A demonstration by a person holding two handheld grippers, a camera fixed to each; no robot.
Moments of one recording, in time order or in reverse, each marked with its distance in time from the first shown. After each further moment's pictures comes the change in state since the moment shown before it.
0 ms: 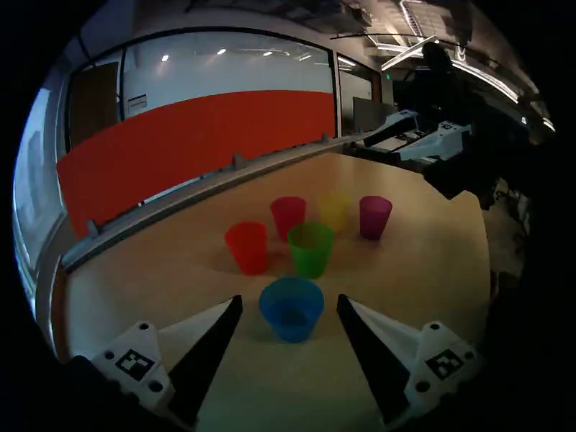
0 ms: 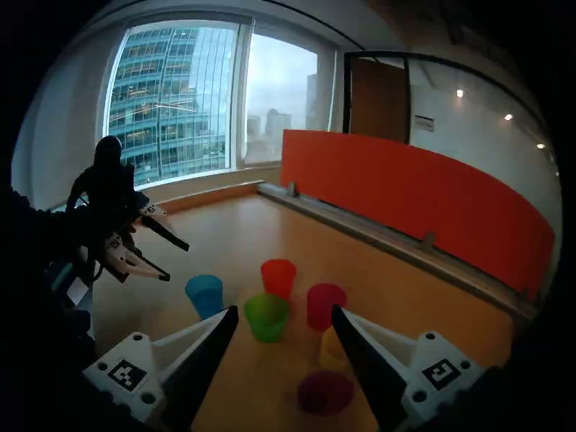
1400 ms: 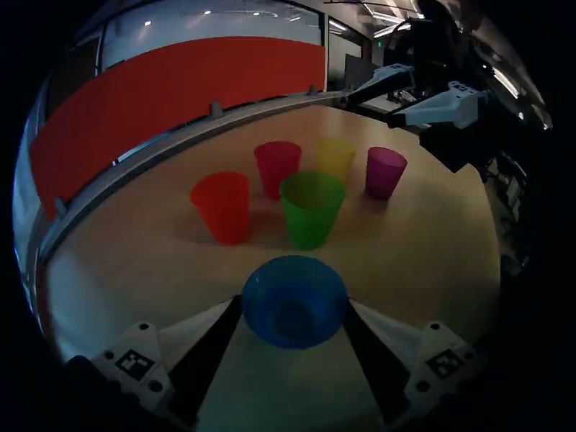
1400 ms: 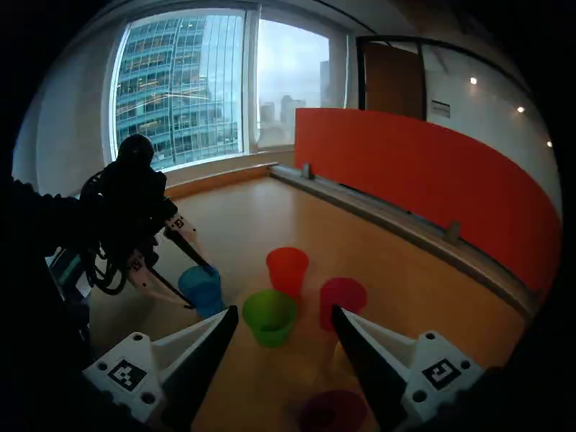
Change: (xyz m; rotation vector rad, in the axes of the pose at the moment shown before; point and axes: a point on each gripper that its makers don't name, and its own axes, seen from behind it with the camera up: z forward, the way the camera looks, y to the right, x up) left arm -0.047 0.005 0.077 -0.101 -0.205 -0.005; right arm -0.020 0.002 0.058 0.079 -0.070 0.003
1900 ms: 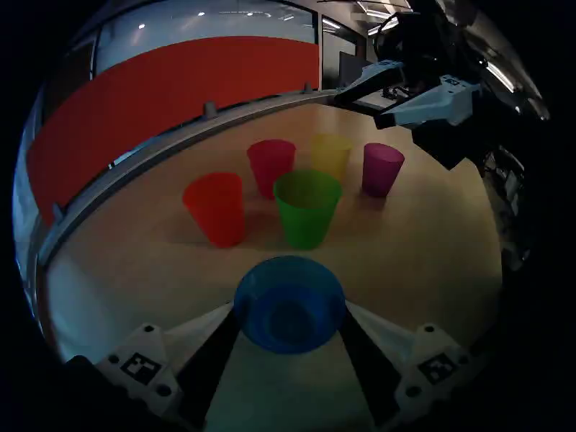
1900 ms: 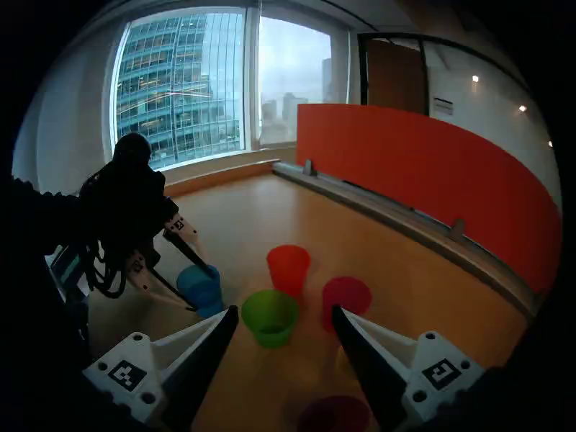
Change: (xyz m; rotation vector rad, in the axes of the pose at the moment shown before) left arm -0.001 0.003 0.007 -0.013 0.001 0.017; right arm -0.003 -0.001 0.013 0.014 -0.014 -0.002
